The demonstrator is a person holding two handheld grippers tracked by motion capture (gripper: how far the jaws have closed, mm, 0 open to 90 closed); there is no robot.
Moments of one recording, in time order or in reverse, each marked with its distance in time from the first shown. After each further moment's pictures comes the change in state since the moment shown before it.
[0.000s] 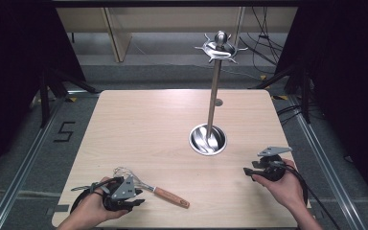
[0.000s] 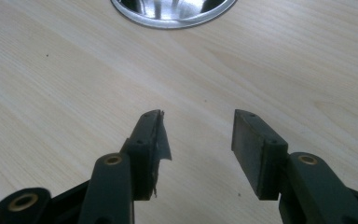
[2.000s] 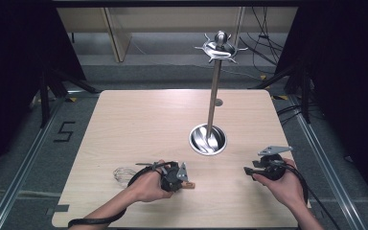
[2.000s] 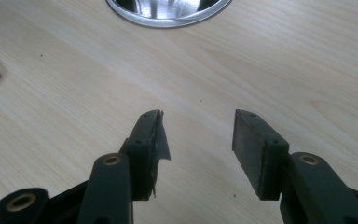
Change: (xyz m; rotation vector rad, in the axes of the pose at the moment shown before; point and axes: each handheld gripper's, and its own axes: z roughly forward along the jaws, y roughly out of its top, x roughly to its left) left arm 0.017 0.109 0.100 0.224 -0.058 0.058; right arm -0.001 0.001 -0.002 0.053 -0.008 0.043
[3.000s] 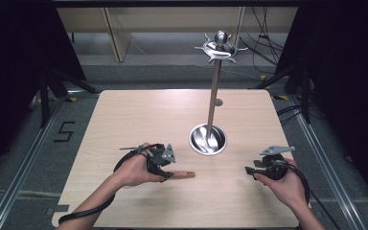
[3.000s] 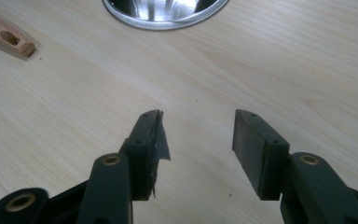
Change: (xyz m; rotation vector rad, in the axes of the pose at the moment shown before) left arm 0.038 -0.016 -0.044 -0.067 0.054 -0.063; right arm -0.005 -0.001 0.000 -0.035 -0.002 -0.010
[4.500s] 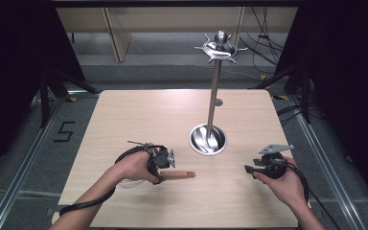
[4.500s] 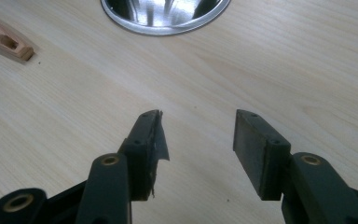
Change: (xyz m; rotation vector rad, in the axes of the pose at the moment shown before) left arm 0.009 0.004 0.013 0.276 -0.079 0.164; right arm 0.002 0.005 -0.001 0.001 -0.010 -0.002
